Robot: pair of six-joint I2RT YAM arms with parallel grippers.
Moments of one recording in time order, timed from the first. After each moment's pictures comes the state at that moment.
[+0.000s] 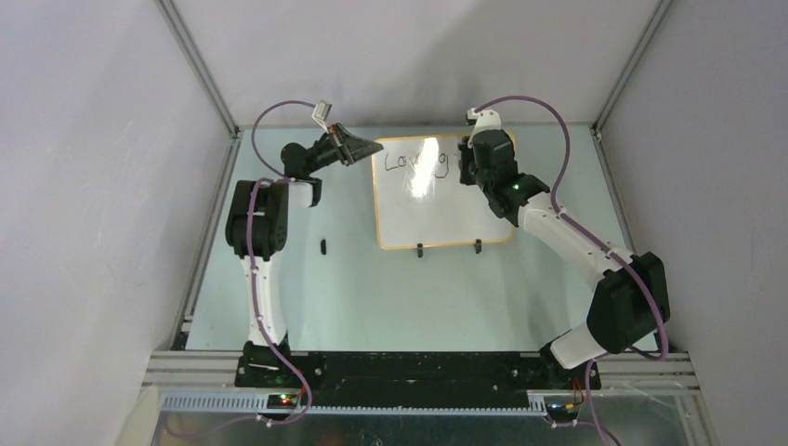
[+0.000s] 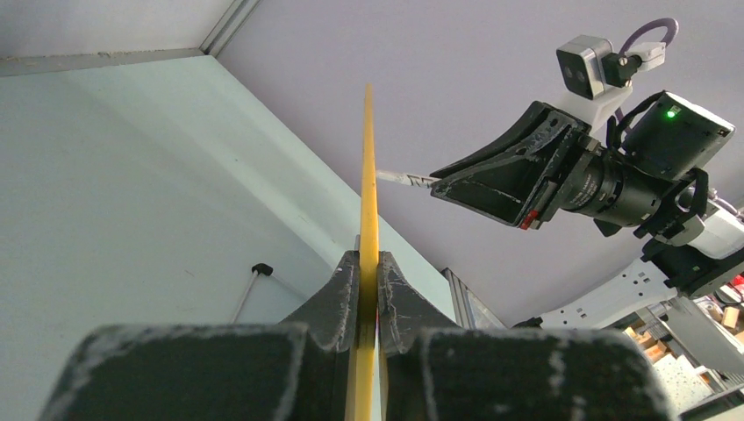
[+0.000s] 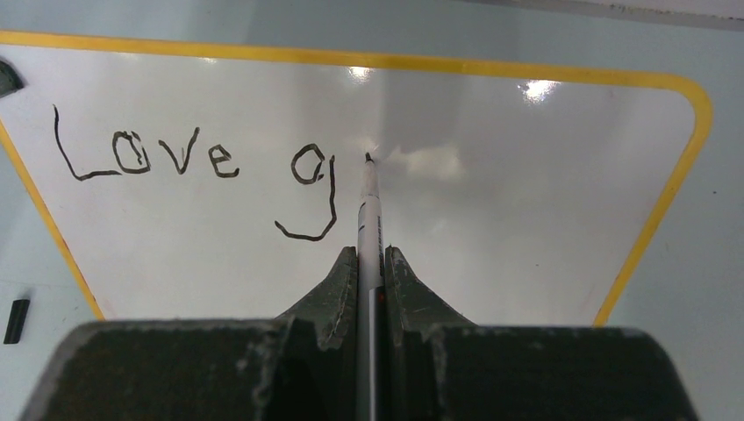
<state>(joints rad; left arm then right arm) -0.11 2.23 1.35 1.43 1.05 -1.31 0.51 1.51 1.27 -0.17 0.27 0.18</state>
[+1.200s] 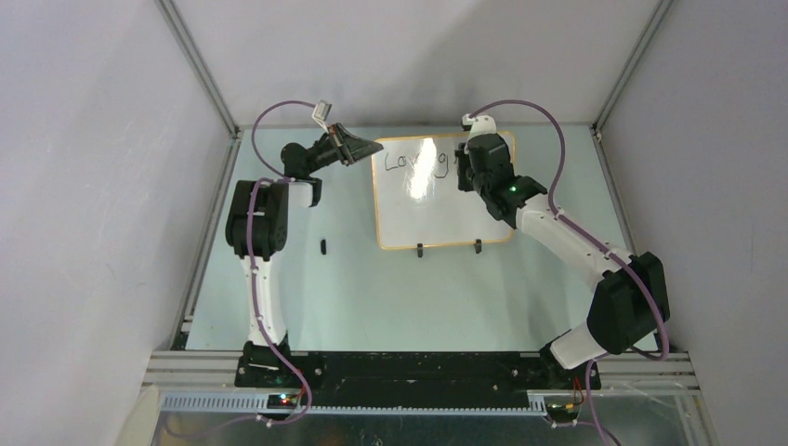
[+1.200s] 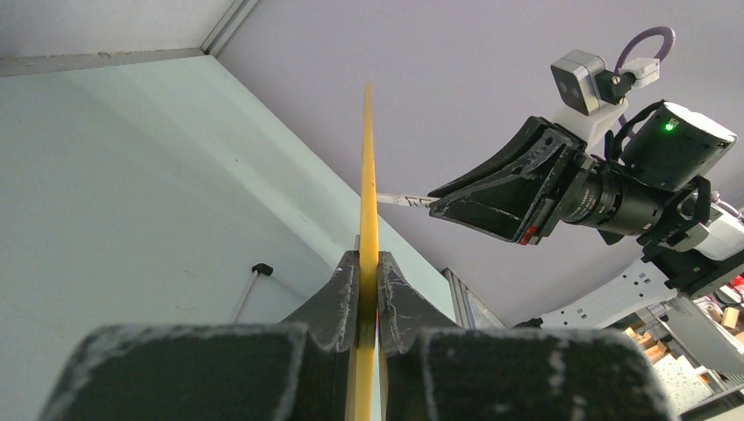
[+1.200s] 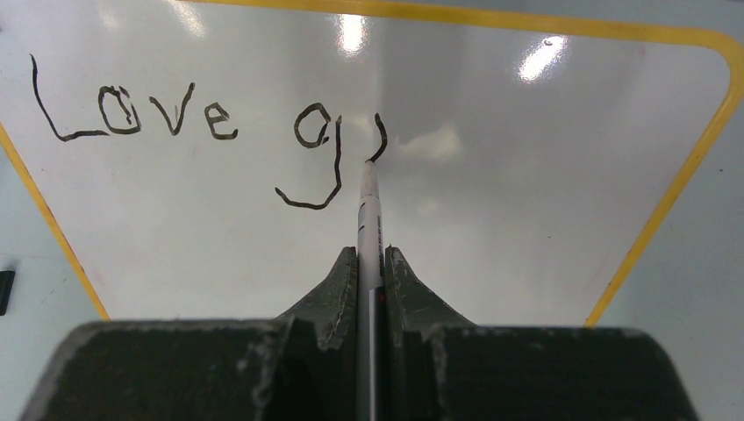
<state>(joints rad) -0.11 2.23 1.35 1.43 1.05 -1.31 0.53 1.51 1.26 -0.23 0.28 0.18</state>
